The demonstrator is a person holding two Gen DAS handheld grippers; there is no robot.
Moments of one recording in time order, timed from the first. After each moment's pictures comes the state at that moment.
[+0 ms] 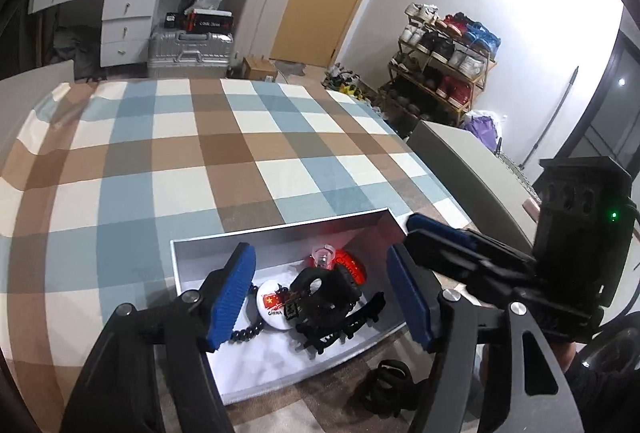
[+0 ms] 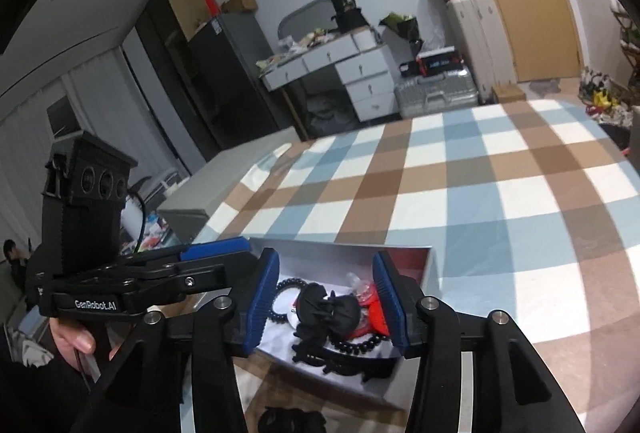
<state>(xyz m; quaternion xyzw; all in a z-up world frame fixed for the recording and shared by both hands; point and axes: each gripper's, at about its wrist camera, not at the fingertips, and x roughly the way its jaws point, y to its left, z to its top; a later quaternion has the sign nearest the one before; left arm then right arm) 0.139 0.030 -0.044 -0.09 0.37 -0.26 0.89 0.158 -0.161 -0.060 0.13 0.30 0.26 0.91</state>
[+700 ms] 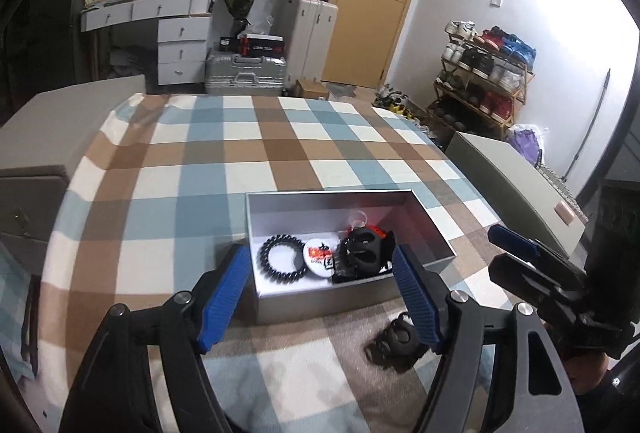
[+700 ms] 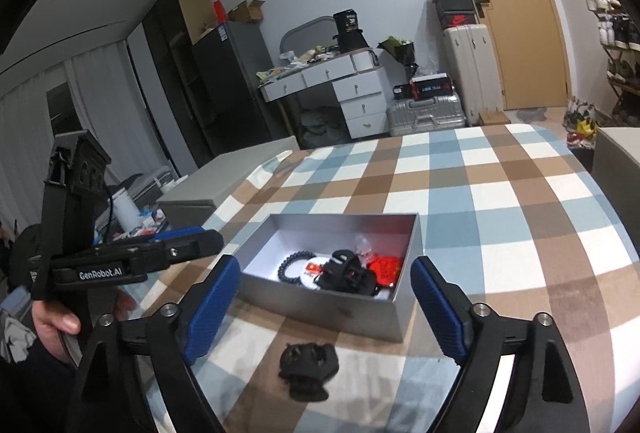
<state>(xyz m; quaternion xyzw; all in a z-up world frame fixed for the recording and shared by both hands) 0.081 0.047 -0.036 -0.07 0.34 -0.15 0.92 0.086 -0.163 -0.047 0.09 0.27 0.24 0.93</state>
